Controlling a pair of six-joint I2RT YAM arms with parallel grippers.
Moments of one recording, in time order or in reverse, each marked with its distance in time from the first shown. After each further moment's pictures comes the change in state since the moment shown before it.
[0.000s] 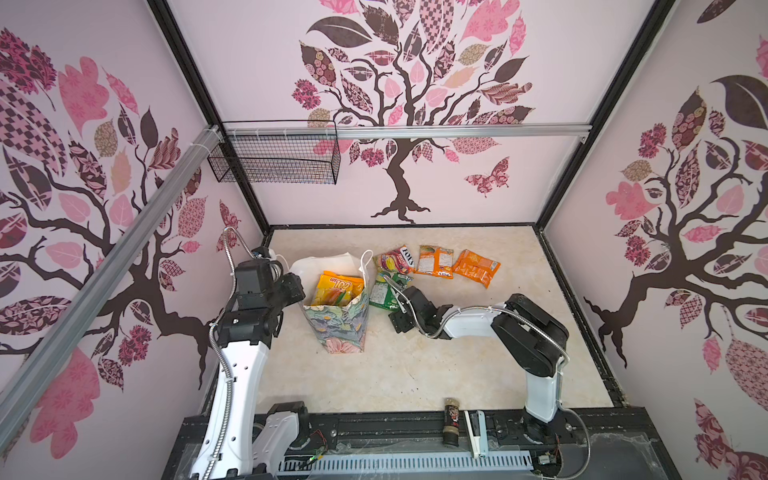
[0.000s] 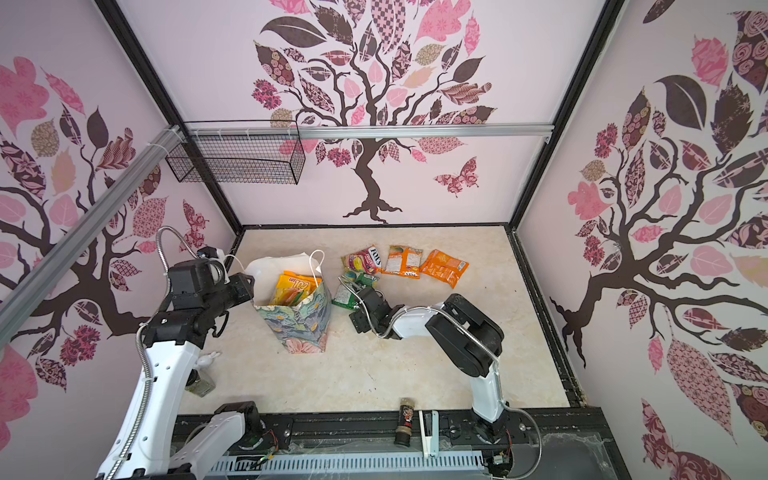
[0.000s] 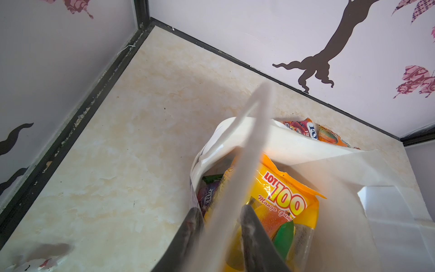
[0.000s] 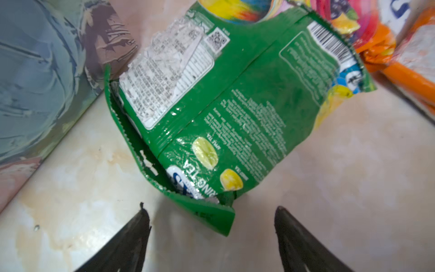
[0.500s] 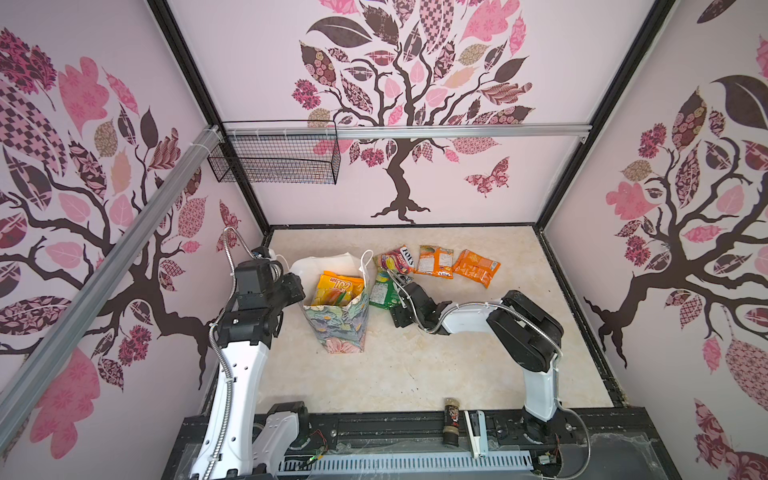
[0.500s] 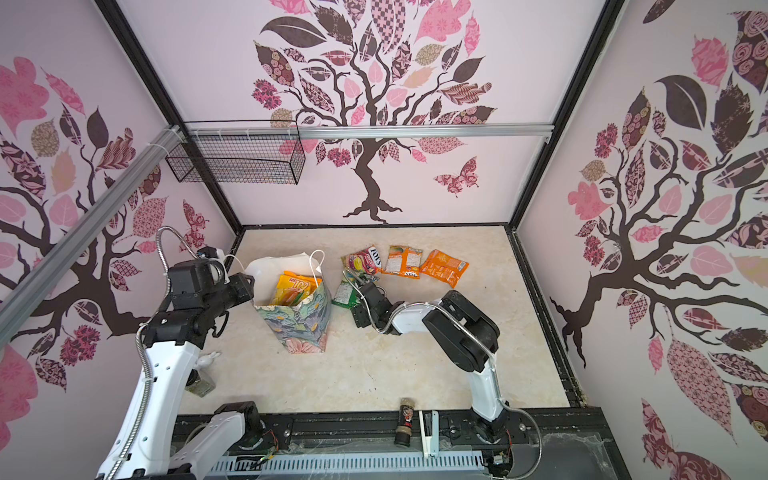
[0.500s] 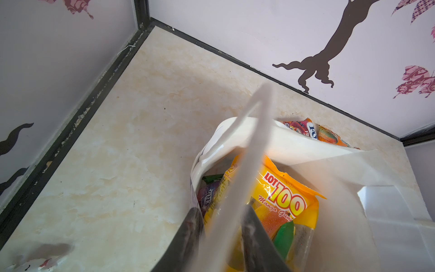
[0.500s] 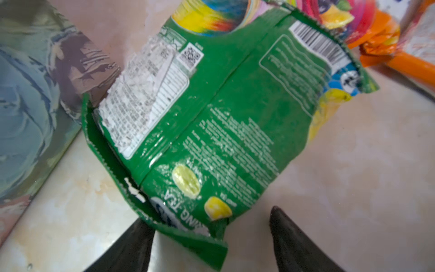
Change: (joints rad) left arm 0.000 -0.002 0.000 0.000 0.000 0.000; right arm -0.028 0.047 0.050 0.024 -0.029 0.083
